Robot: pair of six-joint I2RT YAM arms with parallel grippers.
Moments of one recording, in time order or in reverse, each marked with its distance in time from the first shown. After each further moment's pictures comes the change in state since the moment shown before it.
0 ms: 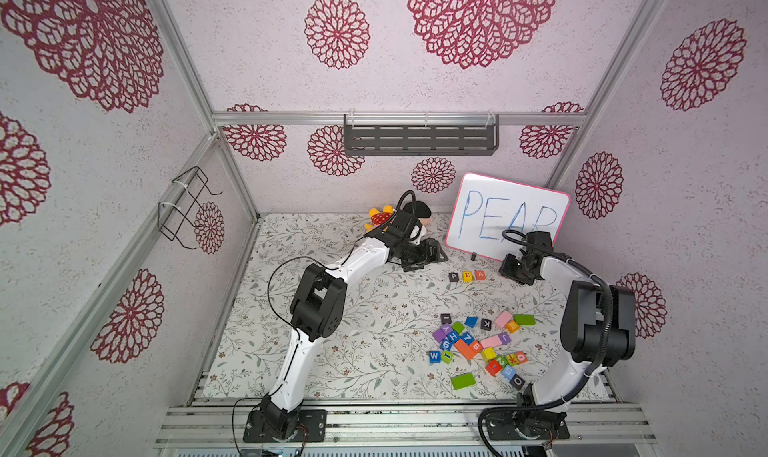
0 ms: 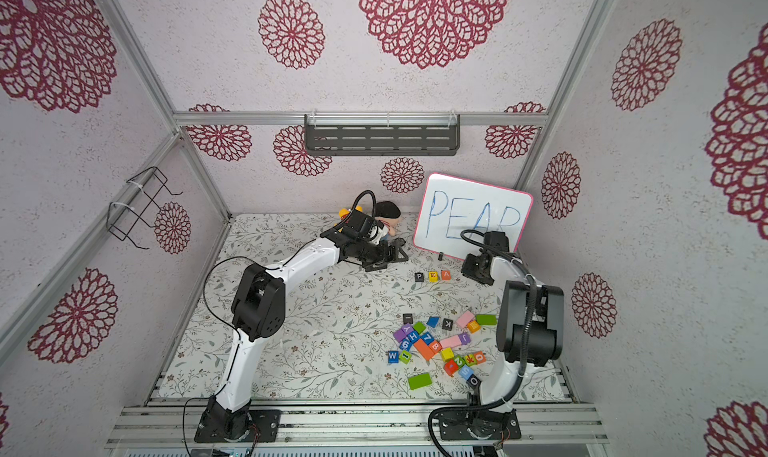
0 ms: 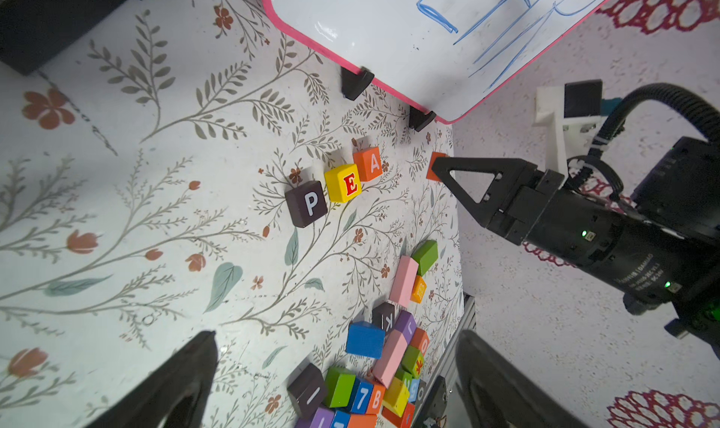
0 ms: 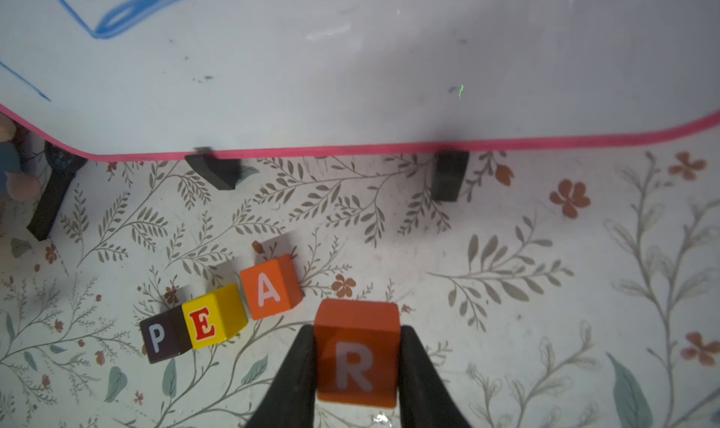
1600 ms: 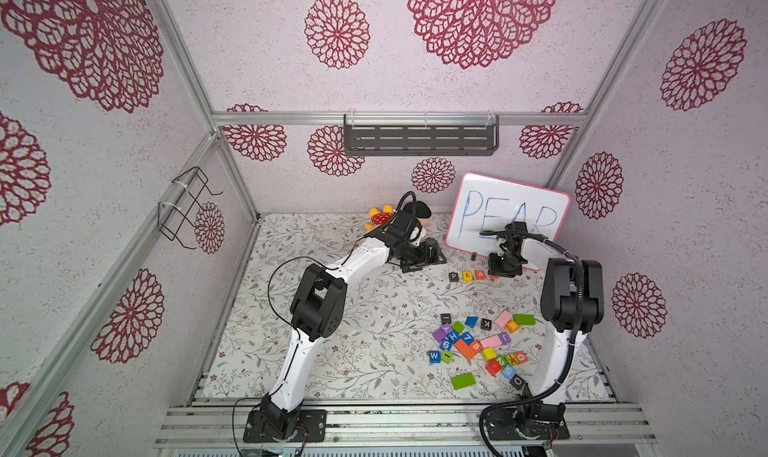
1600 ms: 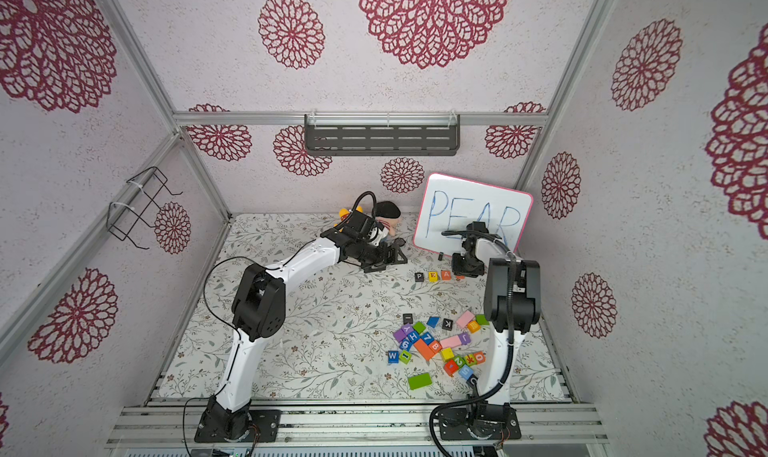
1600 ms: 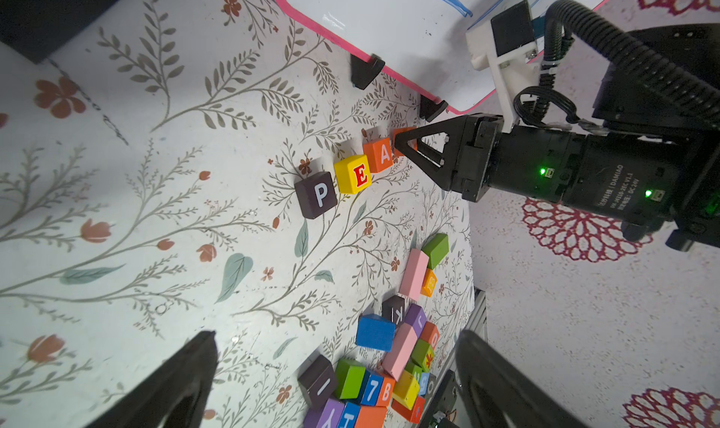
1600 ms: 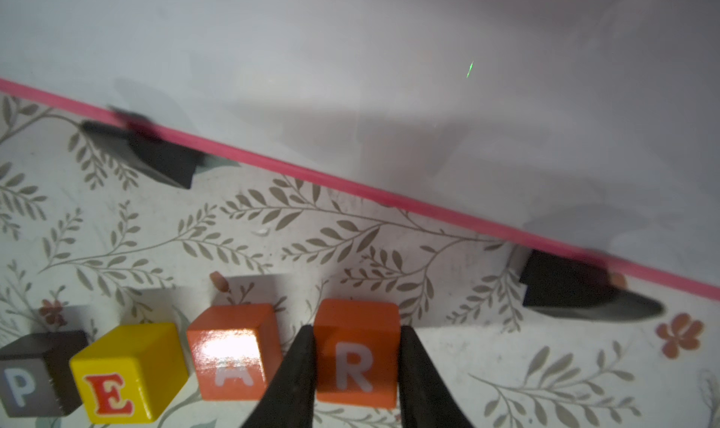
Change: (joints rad) left arm -0.001 0.000 -0.001 -0.030 -0.011 0.032; right arm 0.069 0.275 0.295 -0.237 0.089 -0.220
